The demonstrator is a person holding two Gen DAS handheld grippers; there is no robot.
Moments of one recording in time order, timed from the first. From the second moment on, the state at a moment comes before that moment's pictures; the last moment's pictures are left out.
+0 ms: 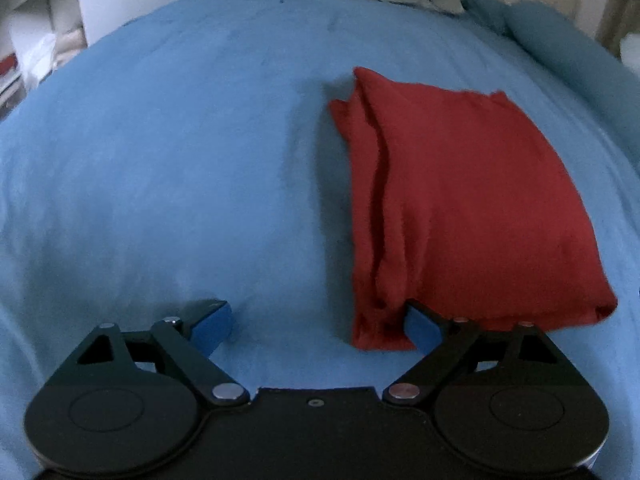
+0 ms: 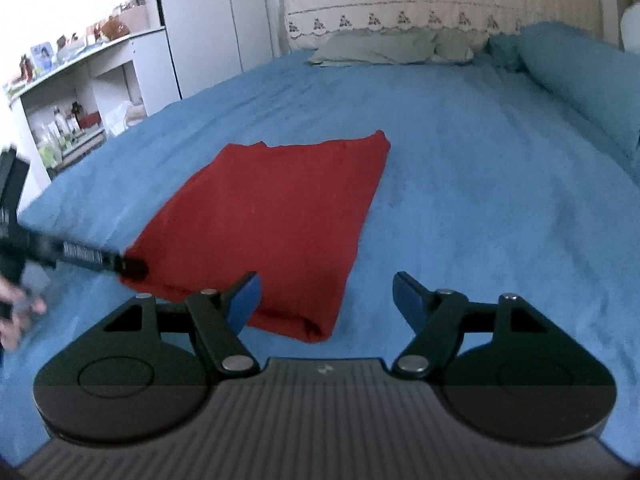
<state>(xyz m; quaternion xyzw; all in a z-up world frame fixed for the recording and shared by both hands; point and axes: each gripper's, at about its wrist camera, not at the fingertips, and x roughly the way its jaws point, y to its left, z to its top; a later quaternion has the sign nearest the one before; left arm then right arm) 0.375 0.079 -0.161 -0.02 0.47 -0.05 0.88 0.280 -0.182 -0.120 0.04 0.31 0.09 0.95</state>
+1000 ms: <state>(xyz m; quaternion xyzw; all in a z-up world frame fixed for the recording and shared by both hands) 0.509 0.055 -0.134 -0.12 0.51 -0.15 0.84 0.453 -0.208 -0.134 0.20 0.45 0.12 0.86</state>
